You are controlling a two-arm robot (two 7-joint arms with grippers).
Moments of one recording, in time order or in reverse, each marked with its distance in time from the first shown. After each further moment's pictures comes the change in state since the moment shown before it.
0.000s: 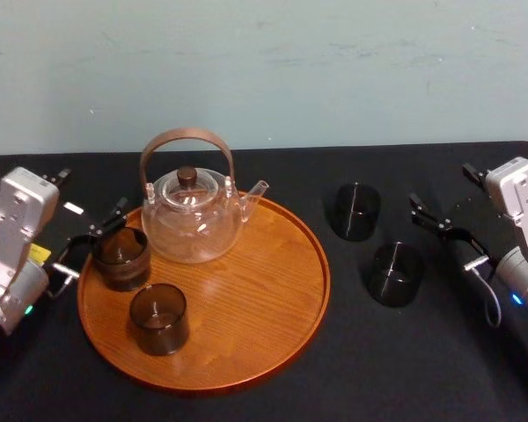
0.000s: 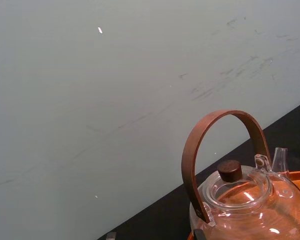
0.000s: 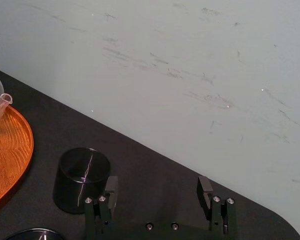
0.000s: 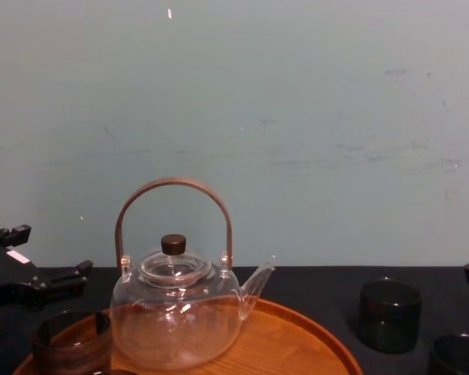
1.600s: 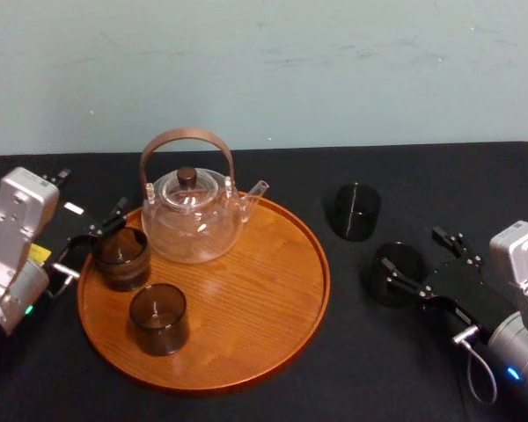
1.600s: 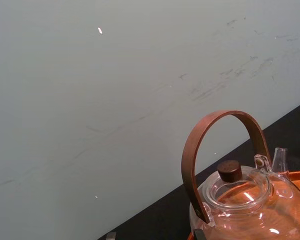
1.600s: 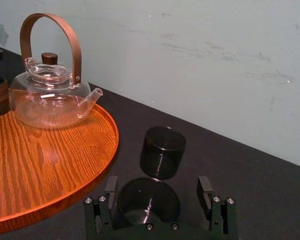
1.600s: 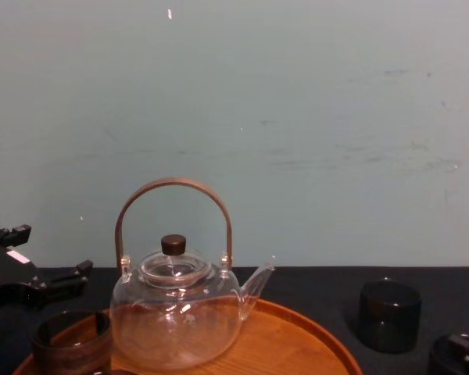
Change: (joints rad) left arm 0.000 0.000 0.000 0.000 0.000 0.000 0.000; right arm -0.252 -0.006 0.089 -0.196 0.063 0.002 0.128
